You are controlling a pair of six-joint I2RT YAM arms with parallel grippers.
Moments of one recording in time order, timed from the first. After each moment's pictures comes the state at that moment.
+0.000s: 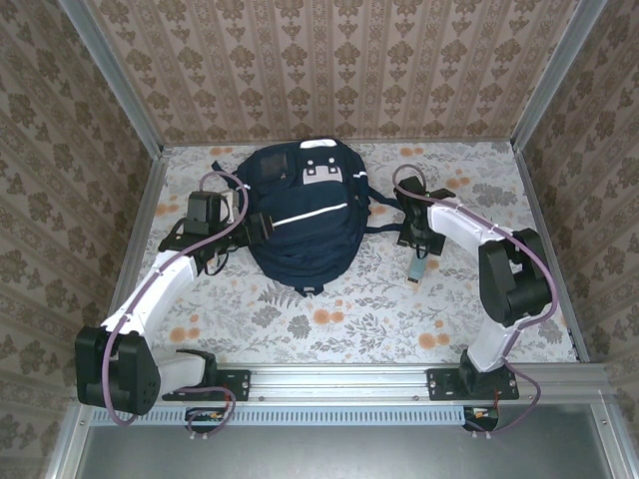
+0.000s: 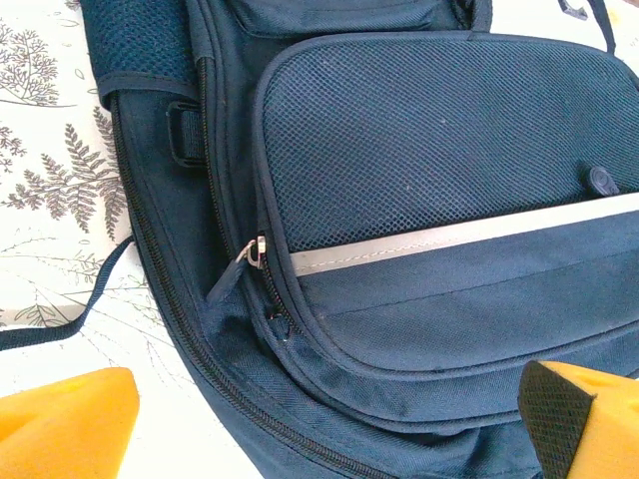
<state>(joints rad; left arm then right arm) -0.25 1.21 0.86 -0.43 0.24 -0.39 0.29 1.77 1.23 -0.87 0.25 0.69</state>
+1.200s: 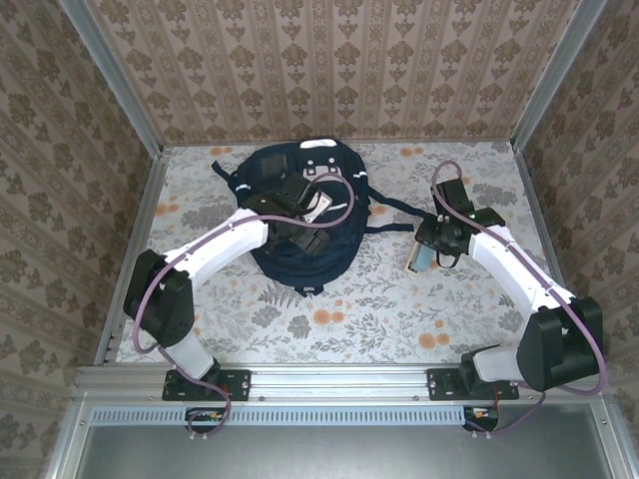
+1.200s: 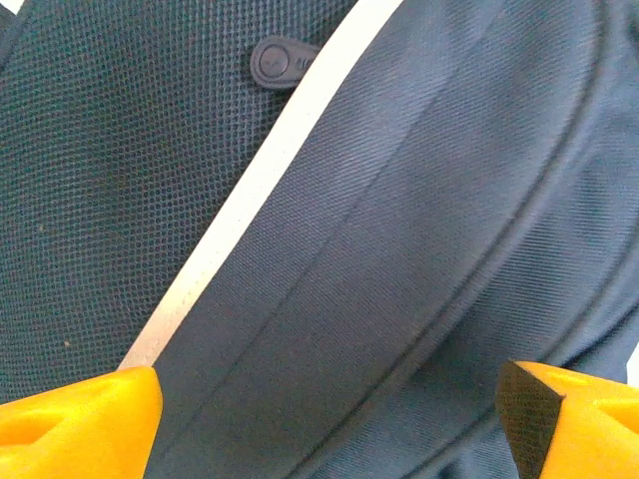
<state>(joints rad) -0.71 1.68 1.33 -0.71 -0.12 0.13 0.21 1.34 1.03 -0.77 0.05 0.68</state>
